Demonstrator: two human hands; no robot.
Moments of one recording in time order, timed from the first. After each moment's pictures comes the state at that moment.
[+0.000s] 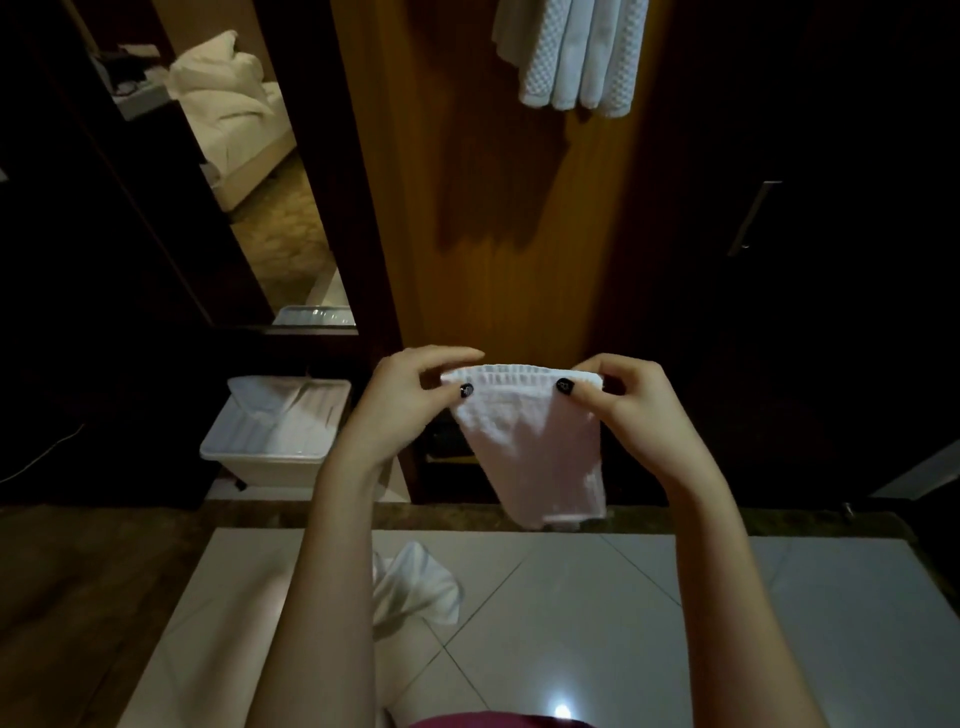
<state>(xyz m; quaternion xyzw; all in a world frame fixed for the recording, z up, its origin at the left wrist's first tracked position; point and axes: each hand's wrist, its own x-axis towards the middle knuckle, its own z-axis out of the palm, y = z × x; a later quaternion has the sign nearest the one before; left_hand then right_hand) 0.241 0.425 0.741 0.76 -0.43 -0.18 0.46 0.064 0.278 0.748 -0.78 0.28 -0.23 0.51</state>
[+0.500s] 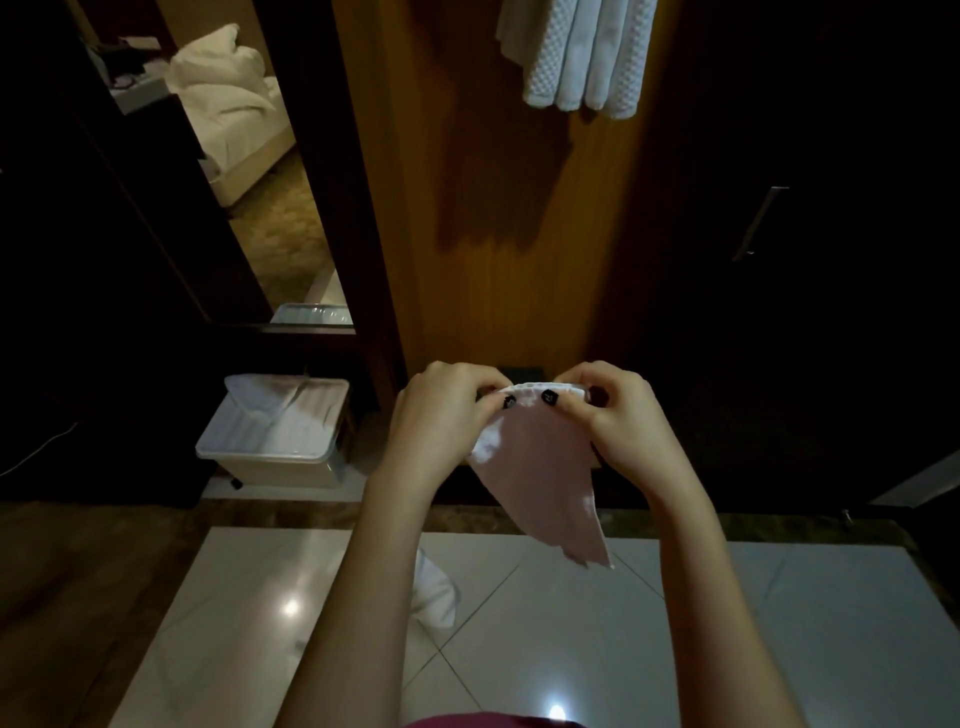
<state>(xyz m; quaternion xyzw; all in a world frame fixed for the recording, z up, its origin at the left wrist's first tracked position) 0.214 0.397 0.742 0.84 -0.45 -0.05 0.30 0.080 0.272 0.733 -0.83 0.26 -0.24 0.43</state>
